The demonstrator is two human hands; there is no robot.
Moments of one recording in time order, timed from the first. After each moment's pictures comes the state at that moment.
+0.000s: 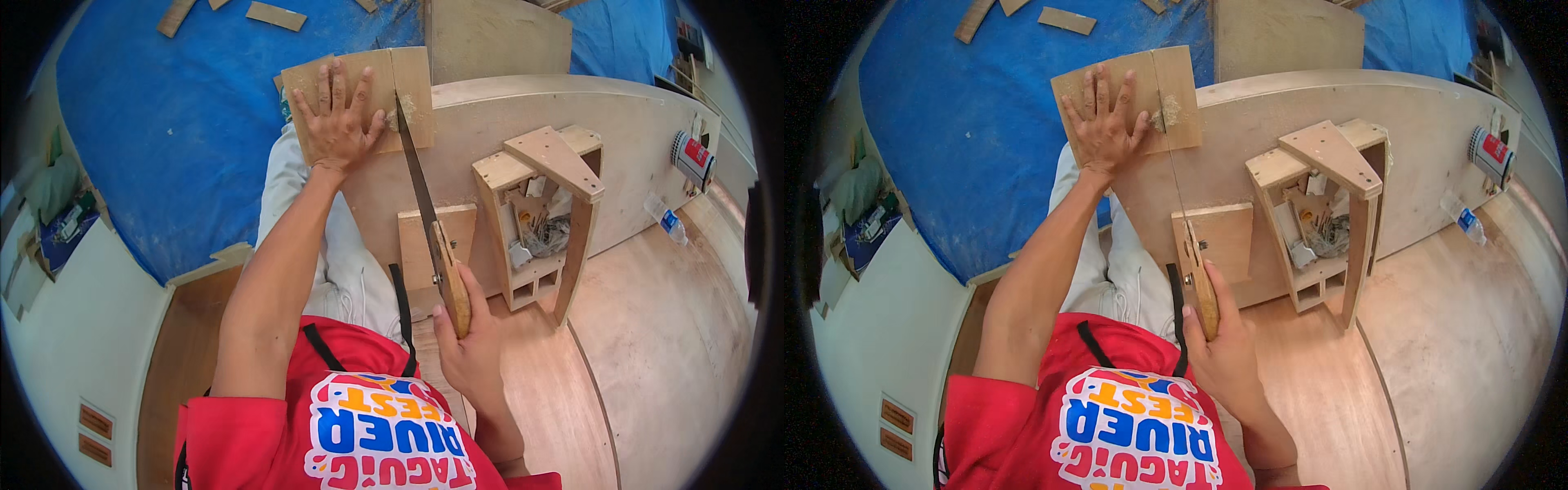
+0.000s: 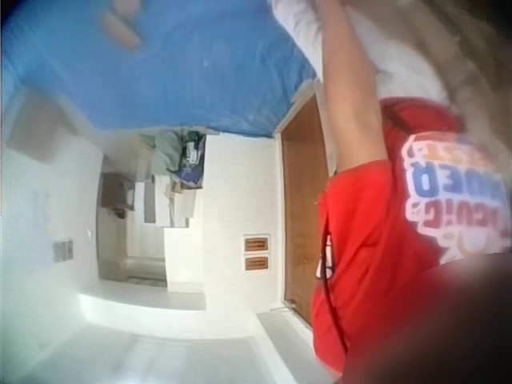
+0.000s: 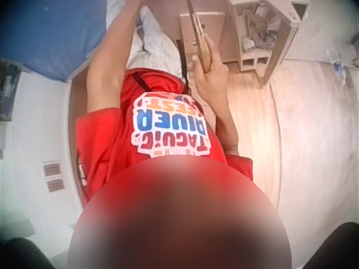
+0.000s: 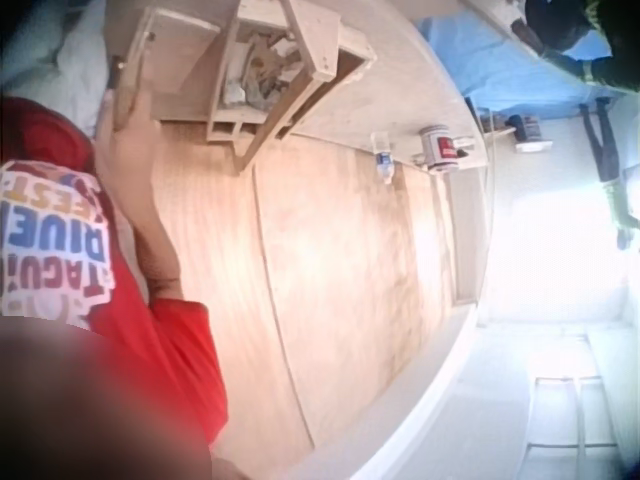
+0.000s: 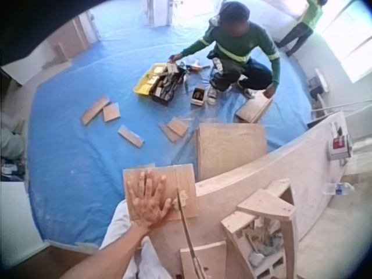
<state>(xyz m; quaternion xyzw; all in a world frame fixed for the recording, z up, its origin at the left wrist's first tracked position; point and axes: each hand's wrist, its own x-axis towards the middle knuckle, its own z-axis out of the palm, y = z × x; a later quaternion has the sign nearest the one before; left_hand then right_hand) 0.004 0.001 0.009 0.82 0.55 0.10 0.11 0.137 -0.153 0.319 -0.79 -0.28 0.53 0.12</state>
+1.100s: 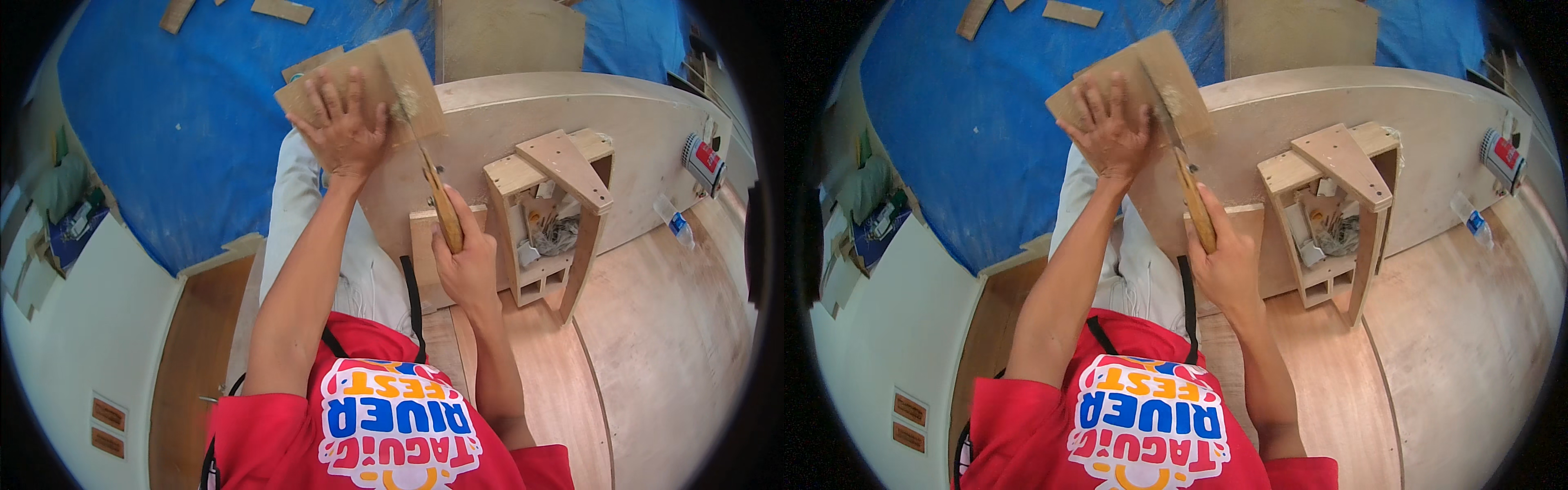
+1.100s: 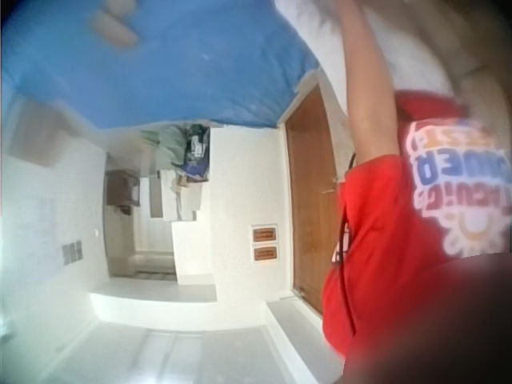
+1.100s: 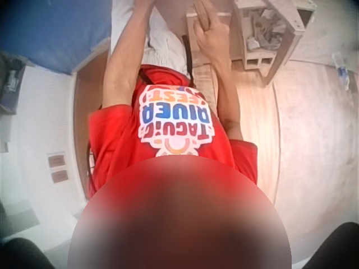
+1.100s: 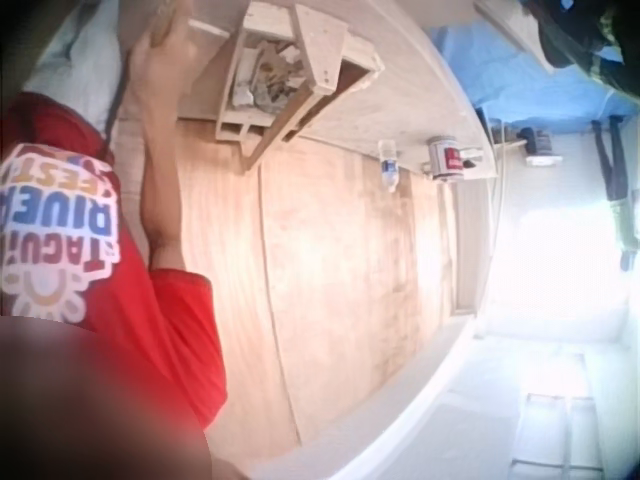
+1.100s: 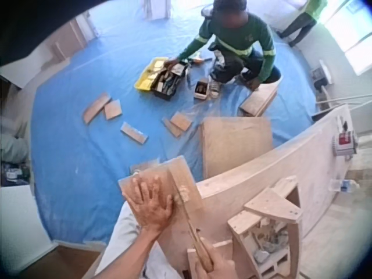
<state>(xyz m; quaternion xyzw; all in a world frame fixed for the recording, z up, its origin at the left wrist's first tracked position) 0.010 0.001 0.010 0.76 0.64 0.04 0.07 0.151 -0.108 0.210 -0.78 -0.37 0.46 0.19</state>
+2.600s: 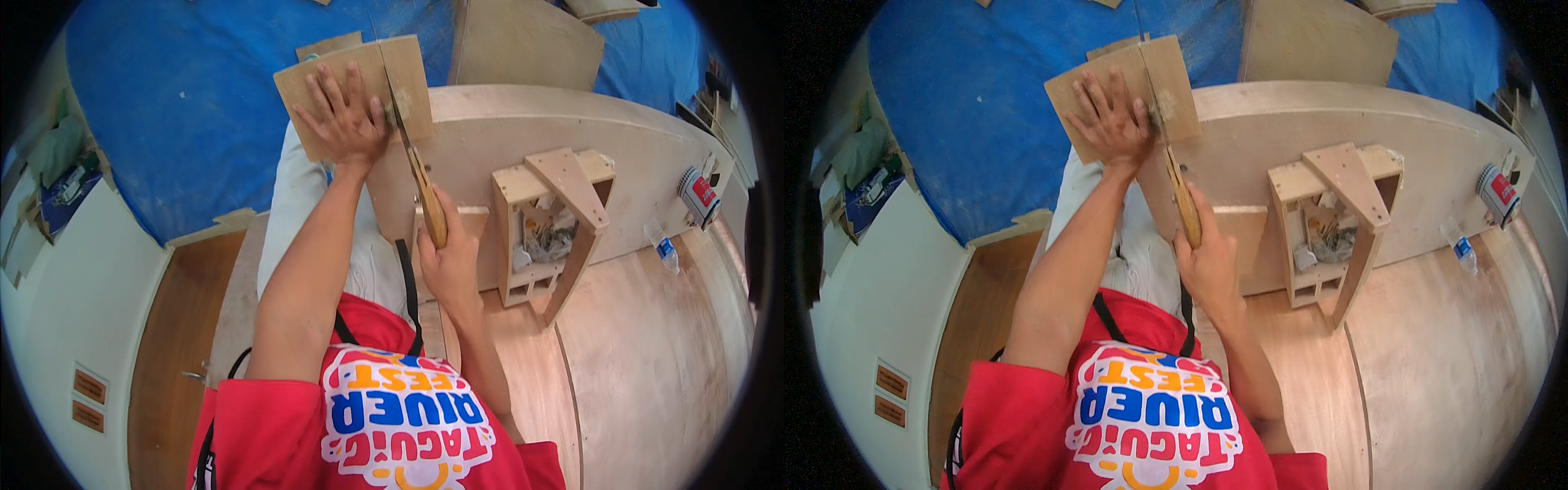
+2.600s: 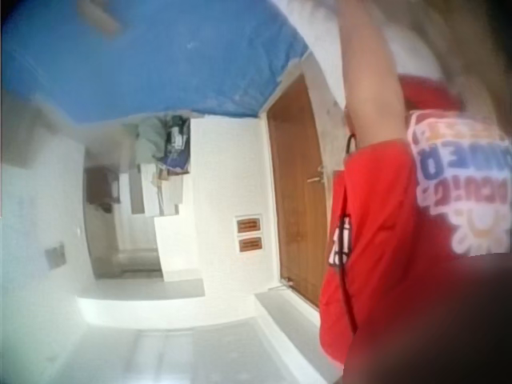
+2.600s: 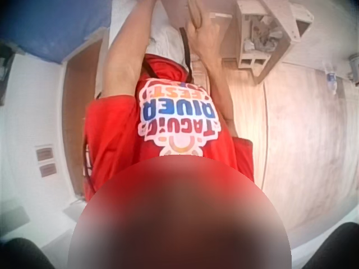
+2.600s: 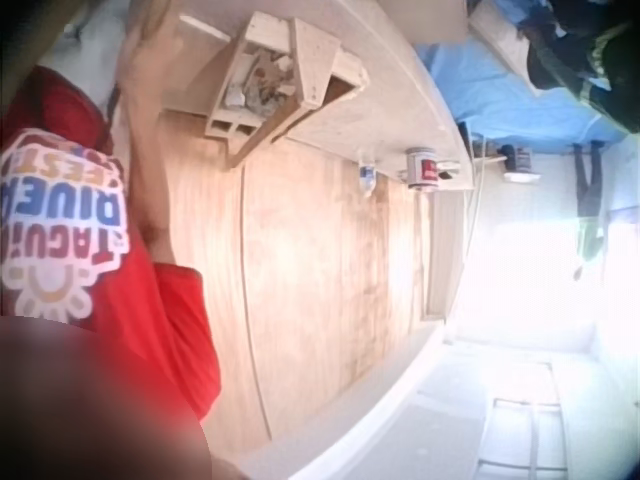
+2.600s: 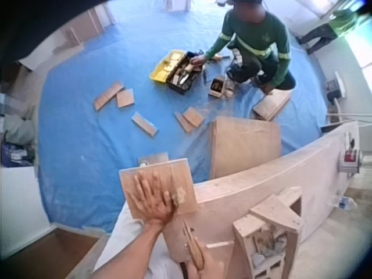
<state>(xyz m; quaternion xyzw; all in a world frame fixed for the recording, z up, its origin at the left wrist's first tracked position) -0.011 -0.001 0.005 0.69 0.71 0.07 0.12 0.118 -0.091 0.212 -0.76 -0.37 0.50 0.16</state>
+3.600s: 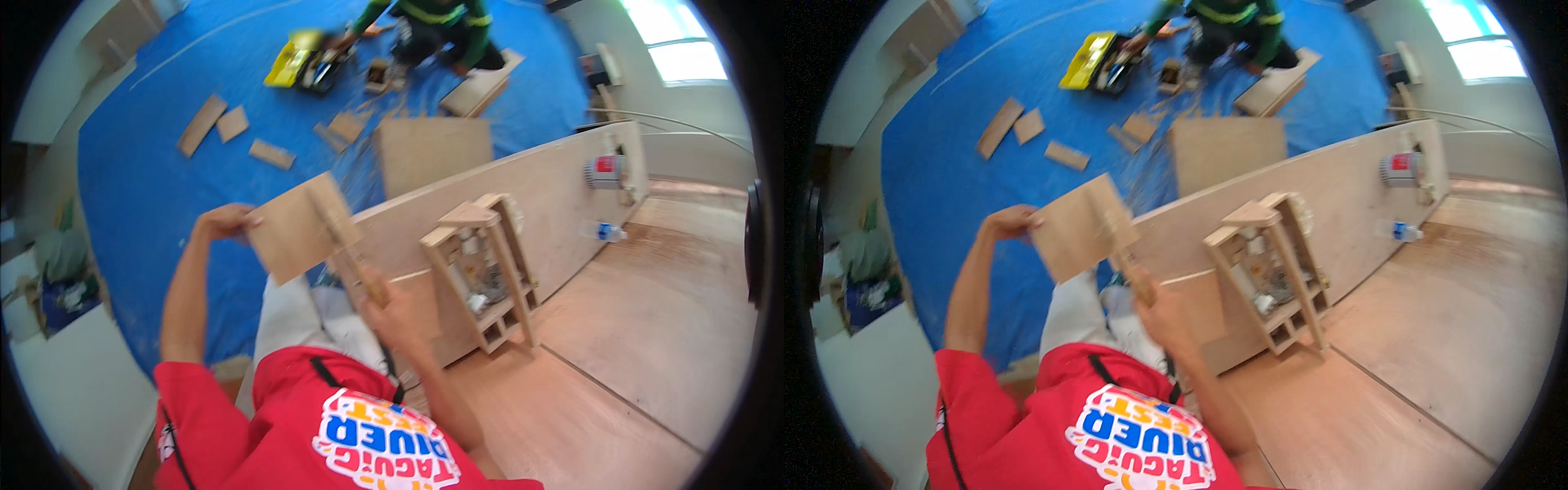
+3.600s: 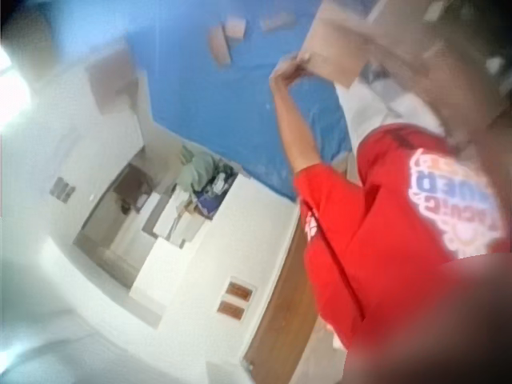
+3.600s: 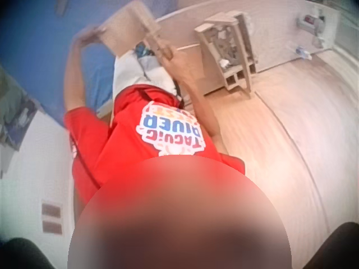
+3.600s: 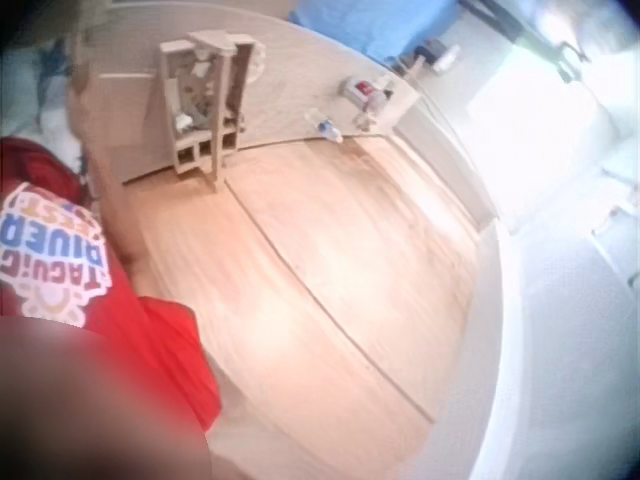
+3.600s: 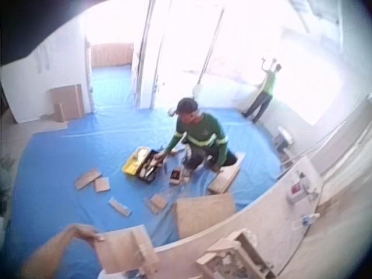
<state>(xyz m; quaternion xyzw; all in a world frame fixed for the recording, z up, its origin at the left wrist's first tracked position) -0.233 0.158 0.124 0.44 0.42 -0.18 0.77 0.074 -0.145 0.304 -0.76 -0.41 0.44 0.24</state>
